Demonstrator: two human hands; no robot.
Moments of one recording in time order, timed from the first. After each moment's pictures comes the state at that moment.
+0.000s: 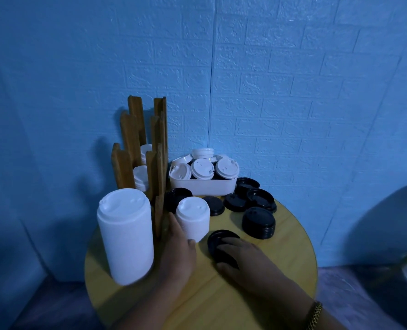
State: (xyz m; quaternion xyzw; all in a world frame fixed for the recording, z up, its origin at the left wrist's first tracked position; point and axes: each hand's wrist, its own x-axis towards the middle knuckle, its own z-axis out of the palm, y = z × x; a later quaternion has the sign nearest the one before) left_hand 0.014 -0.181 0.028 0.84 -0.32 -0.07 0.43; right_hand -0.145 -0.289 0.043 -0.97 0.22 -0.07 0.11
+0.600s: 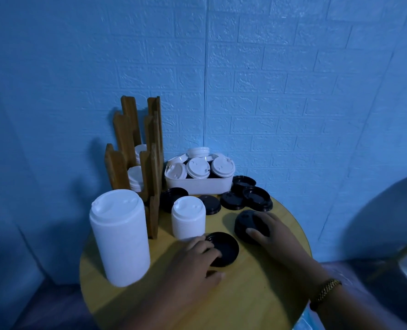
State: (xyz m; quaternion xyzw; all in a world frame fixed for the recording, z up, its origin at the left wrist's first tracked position) left_hand -0.008 -0.163 0.033 0.75 -0.64 -0.04 0.17; right_hand -0.179 -0.367 0.041 -0.87 0.37 -0.22 0.24
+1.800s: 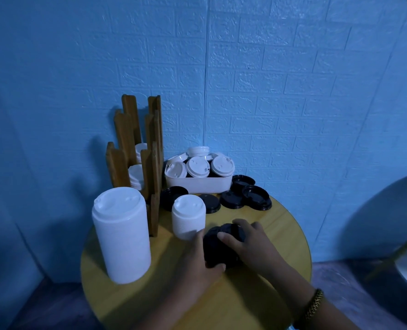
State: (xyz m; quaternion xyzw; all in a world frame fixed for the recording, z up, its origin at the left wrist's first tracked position) left_hand -0.027 -0.165 0.032 0.76 -0.45 -0.21 0.41; right_hand -0.149 -0.297 0.055 -0.85 0.38 -0.19 0.32
